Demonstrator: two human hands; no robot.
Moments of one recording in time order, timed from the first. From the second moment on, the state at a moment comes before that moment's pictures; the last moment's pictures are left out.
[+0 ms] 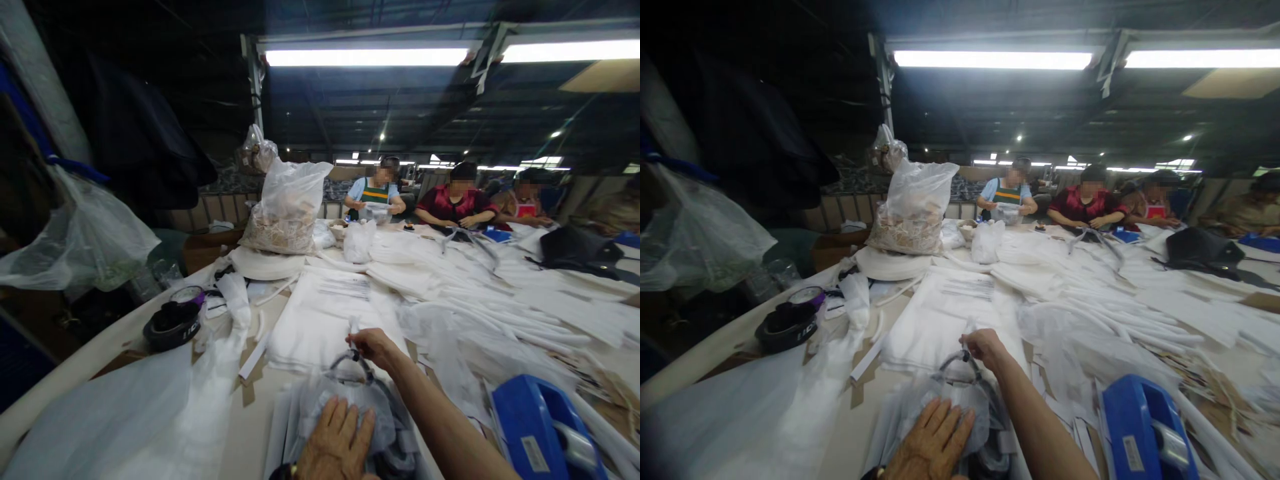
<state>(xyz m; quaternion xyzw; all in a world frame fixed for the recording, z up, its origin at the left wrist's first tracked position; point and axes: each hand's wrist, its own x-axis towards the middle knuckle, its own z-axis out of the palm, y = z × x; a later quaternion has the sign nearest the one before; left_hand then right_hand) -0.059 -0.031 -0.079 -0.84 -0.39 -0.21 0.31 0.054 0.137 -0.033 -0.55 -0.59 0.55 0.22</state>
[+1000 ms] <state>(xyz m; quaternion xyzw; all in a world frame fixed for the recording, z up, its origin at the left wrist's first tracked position) -0.052 -0.056 -0.050 -0.84 -0.46 -0.26 0.15 0.103 0.060 -0.025 -0.25 -0.89 0.30 0.24</state>
